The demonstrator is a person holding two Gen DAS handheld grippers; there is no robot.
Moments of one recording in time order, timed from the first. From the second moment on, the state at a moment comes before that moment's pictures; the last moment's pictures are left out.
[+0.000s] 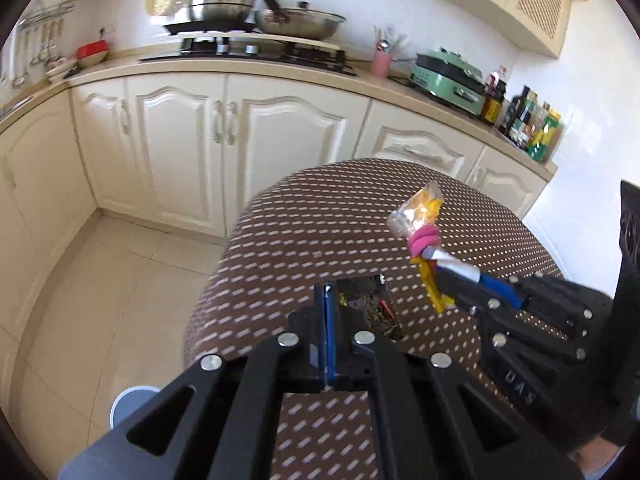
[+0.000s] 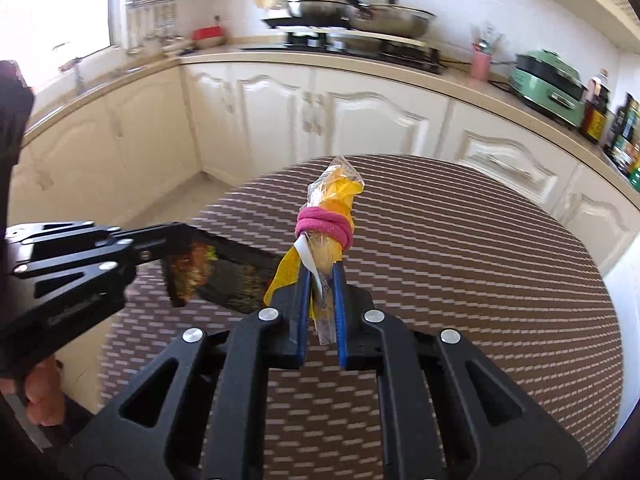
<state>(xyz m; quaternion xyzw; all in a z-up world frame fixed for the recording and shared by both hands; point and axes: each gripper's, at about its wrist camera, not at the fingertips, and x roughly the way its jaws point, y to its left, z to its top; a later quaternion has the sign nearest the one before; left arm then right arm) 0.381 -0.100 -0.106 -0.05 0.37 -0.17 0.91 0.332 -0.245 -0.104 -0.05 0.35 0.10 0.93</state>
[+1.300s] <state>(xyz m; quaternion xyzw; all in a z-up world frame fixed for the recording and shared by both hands) 0.313 0.240 -0.359 -0.14 0.51 0.12 0.84 0.321 0.099 -0.338 -0.07 0.55 0.27 0.79</state>
